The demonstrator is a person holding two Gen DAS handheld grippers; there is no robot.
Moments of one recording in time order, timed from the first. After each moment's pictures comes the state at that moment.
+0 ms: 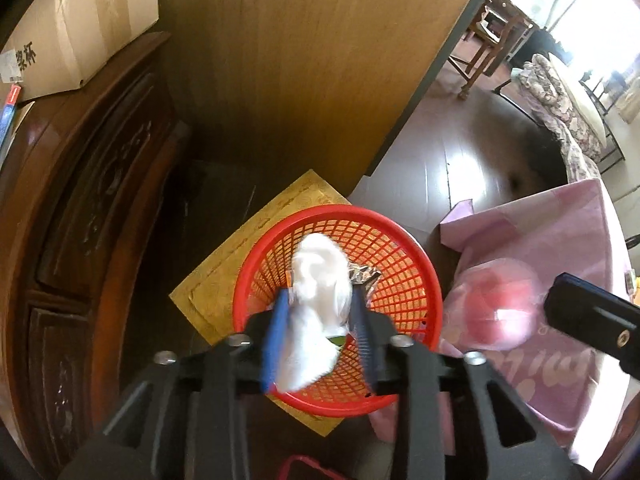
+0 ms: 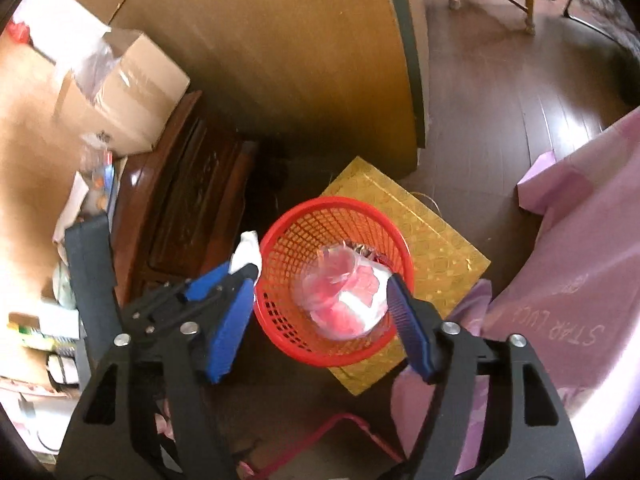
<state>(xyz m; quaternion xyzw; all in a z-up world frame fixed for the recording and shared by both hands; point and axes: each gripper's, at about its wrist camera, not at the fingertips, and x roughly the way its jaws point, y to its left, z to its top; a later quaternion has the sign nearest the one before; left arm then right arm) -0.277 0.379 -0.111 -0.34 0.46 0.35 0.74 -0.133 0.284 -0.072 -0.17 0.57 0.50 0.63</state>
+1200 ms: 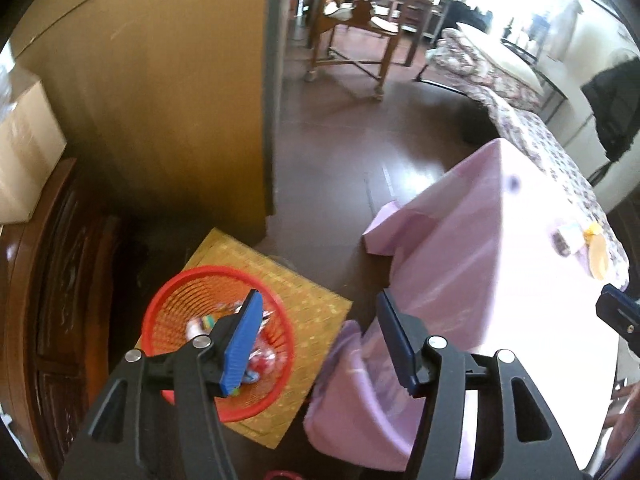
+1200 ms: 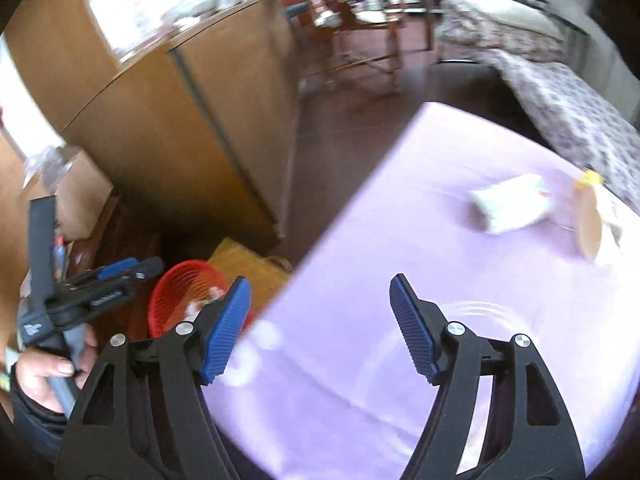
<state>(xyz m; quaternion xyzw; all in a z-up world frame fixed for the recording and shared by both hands) -0.146 0.269 -0.019 -0.23 0.45 0.27 0.82 -0.013 0.060 0.016 -0.10 0.46 0.38 0.80</state>
